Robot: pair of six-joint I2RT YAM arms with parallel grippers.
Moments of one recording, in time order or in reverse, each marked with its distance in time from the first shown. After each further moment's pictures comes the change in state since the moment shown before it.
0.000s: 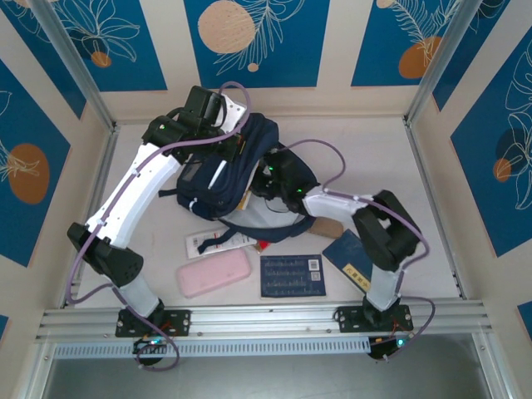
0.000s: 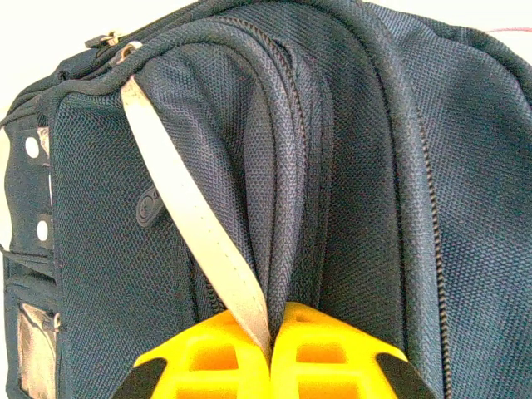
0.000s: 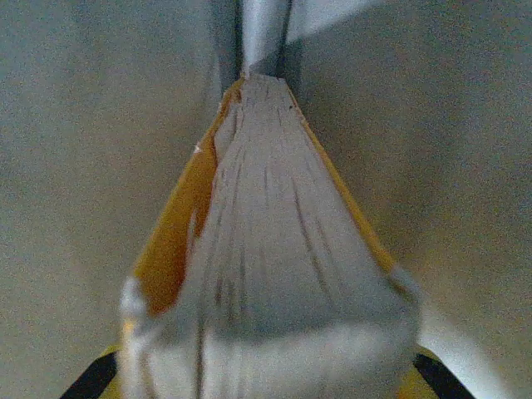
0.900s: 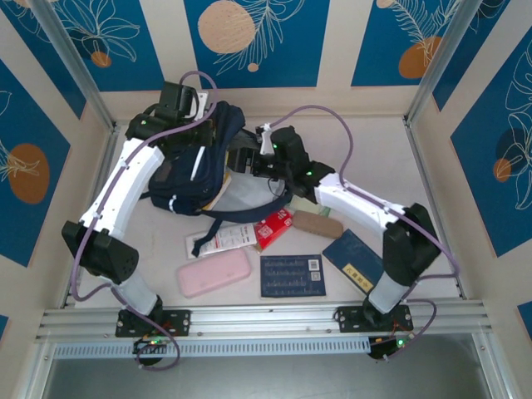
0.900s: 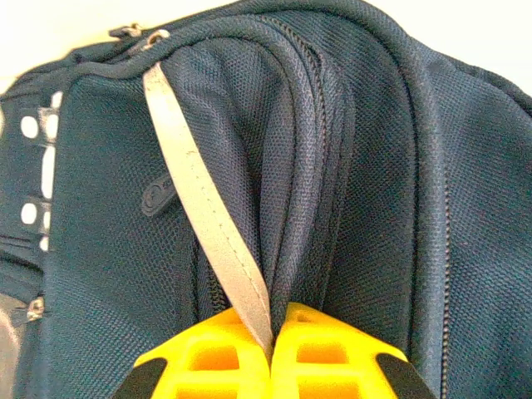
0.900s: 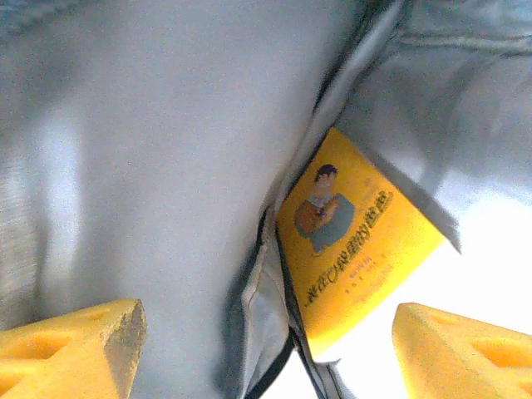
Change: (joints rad) left arm 0.201 -0.007 -0.111 0.130 -0.045 -0.183; right arm 0.002 -0.213 0.155 -0.296 -0.048 -0.378
